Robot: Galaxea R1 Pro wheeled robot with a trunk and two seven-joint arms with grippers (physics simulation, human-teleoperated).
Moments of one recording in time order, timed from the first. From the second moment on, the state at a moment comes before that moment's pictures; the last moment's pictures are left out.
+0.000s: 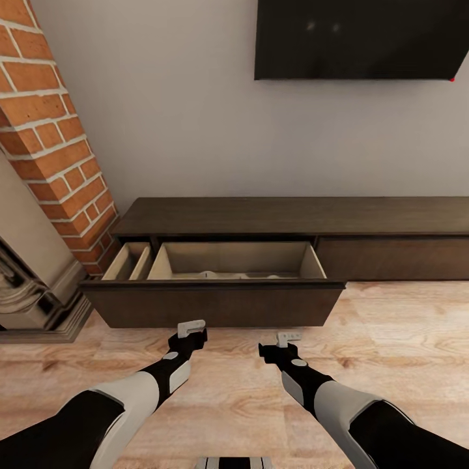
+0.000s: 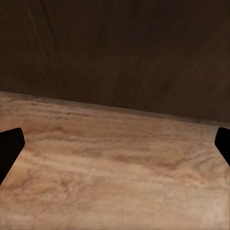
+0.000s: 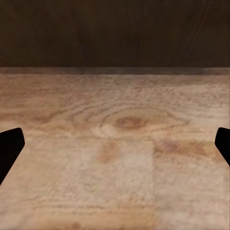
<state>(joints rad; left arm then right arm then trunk) -0.92 -0.16 -0.30 0.02 0.42 -0.29 0.12 -0.87 0.14 0.47 -0.02 -0.45 -0.17 -0.05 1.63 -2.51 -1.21</state>
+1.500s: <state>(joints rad) -0.92 -0.15 -0.30 0.03 0.42 -0.29 0.12 -0.87 0.14 0.47 -0.02 -0.44 -0.17 -0.06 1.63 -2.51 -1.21</state>
